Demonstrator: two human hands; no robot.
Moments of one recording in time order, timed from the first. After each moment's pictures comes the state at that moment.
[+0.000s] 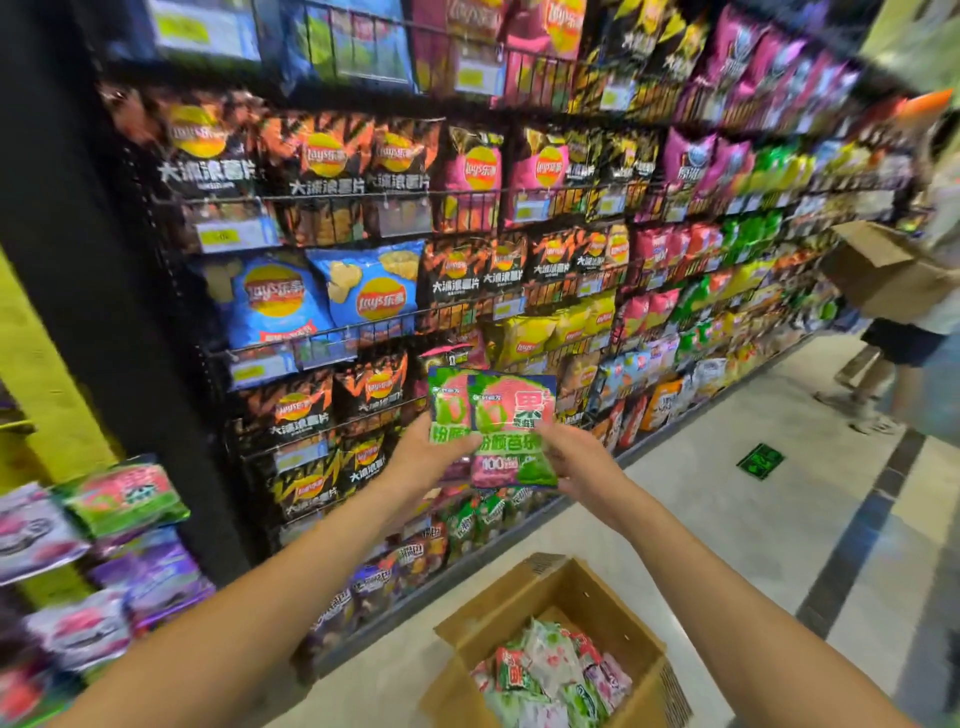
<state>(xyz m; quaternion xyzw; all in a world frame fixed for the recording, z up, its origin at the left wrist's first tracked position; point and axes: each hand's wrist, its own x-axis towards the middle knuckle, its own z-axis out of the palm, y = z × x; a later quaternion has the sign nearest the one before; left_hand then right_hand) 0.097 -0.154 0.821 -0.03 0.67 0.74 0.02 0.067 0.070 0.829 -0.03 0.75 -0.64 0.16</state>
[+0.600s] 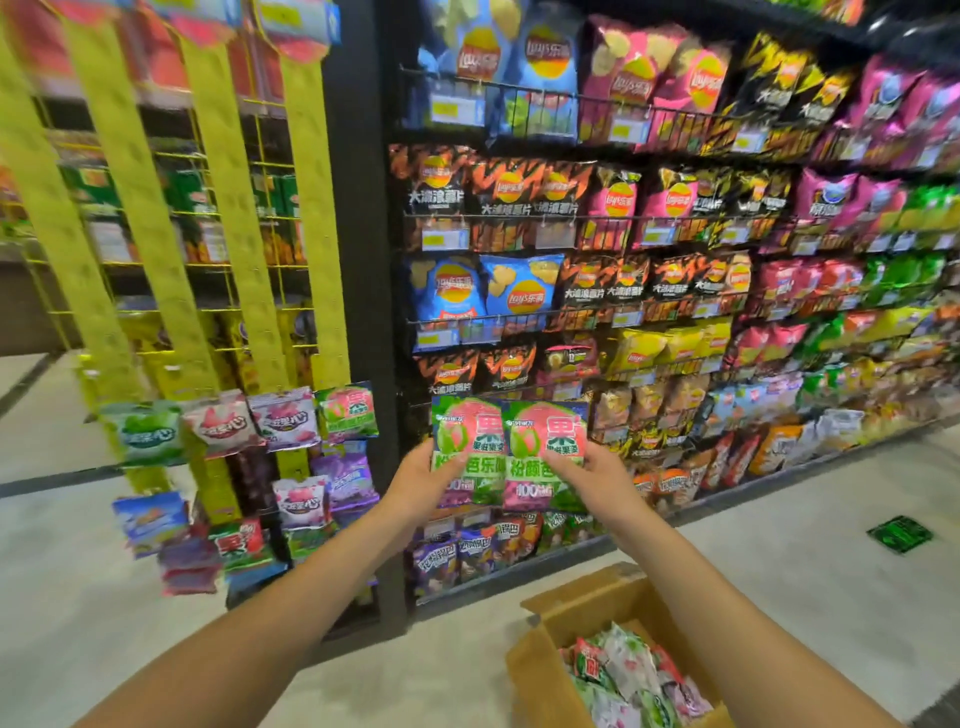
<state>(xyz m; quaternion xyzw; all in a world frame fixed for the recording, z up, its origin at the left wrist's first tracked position) 0.331 -0.272 0.806 -0.10 0.71 0.69 -0.09 0.263 -0.034 0.847 -0.17 0.79 -0.57 0.12</state>
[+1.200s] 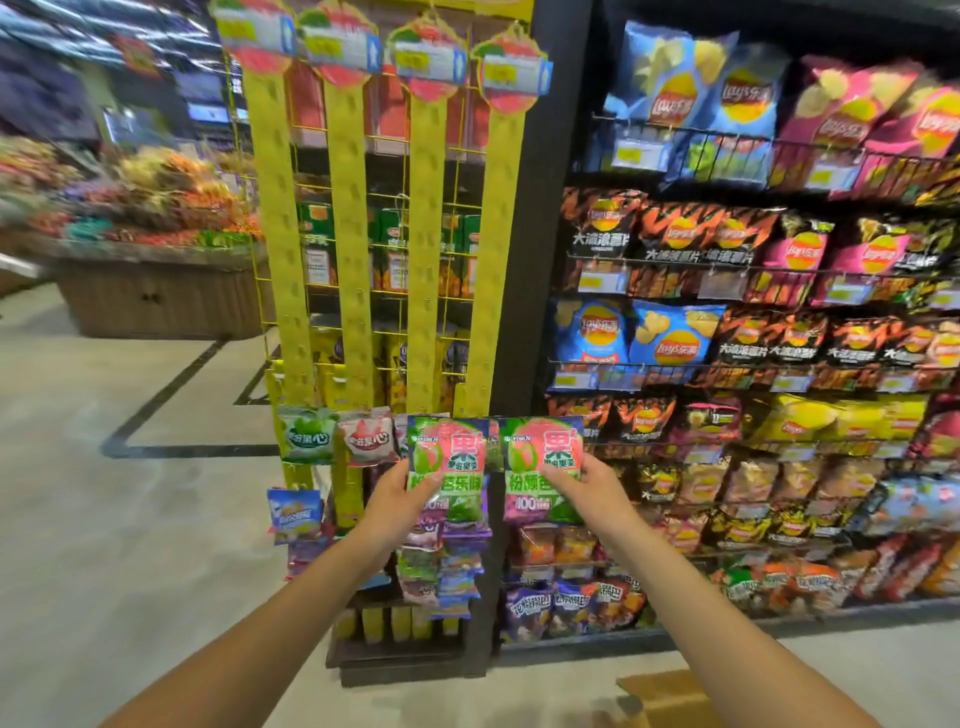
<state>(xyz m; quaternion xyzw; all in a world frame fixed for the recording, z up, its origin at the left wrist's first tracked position) 0.401 -0.485 0.775 -0.22 0.69 0.66 -0.20 0.259 -0.242 0.843 -0.24 0.77 -0.56 0.19</state>
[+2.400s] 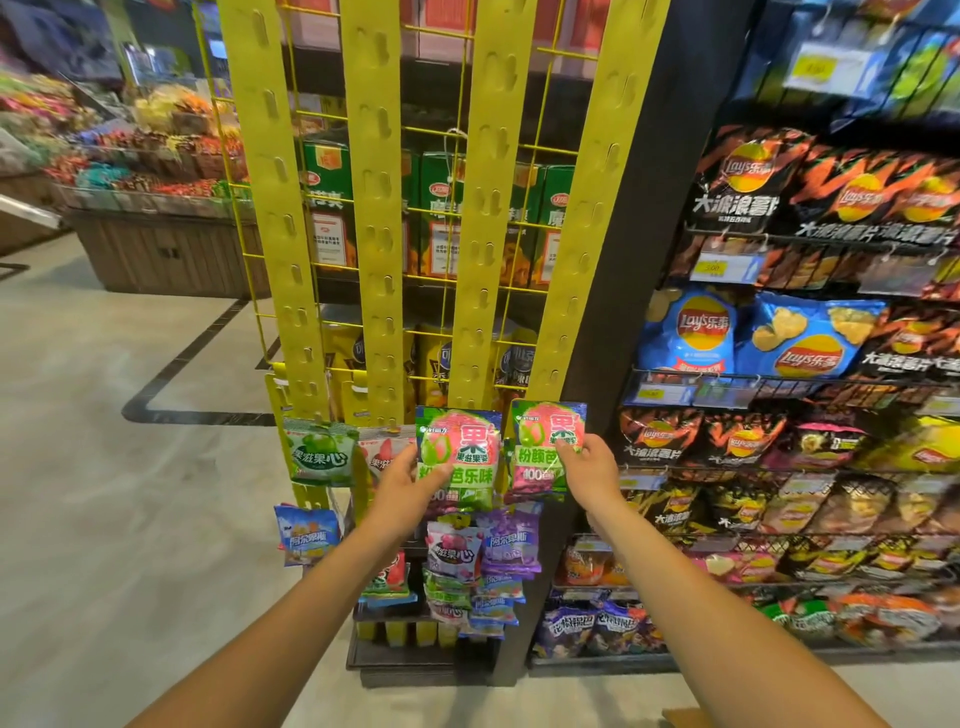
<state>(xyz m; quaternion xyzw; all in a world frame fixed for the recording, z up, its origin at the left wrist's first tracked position) 0.317 -0.606 0.754 -0.24 0.67 0.67 -0.23 0.115 -0.441 0.756 -0.14 0.83 -0.53 0.13</state>
